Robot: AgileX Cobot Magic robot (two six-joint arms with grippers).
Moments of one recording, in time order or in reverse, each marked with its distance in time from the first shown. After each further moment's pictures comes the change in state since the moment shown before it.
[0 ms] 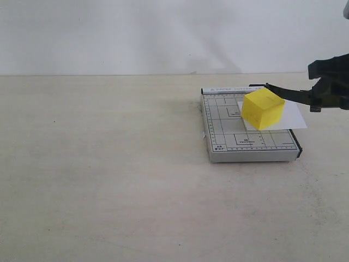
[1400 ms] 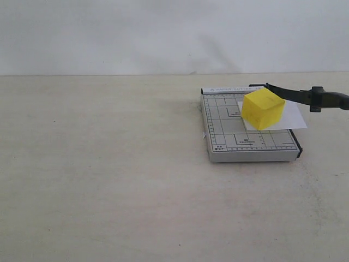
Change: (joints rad) left arm -0.002 0.000 -0.107 0.166 -0.025 0.085; right arm 0.000 -0.795 0.549 -0.231 -0.370 0.157
